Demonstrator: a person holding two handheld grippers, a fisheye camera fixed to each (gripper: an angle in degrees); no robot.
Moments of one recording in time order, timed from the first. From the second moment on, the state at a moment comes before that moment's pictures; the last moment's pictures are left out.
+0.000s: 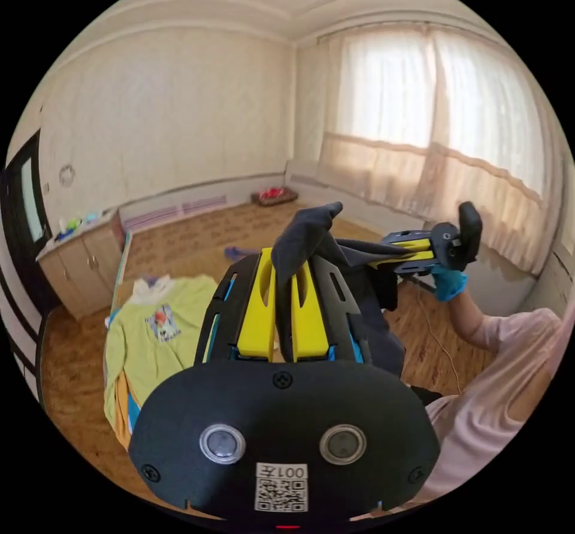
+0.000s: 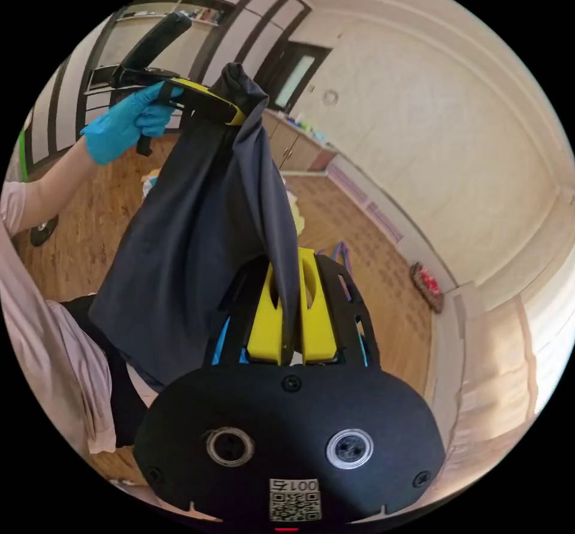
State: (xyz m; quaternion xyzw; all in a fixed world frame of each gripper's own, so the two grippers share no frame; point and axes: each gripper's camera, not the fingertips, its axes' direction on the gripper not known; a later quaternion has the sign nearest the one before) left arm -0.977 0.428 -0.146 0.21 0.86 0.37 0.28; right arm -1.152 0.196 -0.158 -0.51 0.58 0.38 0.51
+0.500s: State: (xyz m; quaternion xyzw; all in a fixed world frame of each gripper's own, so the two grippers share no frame) left arm -0.710 0.496 -0.222 0.04 0.83 0.45 0.33; right arm -1.120 0.439 -0.260 -0.49 0.51 0.51 0.49
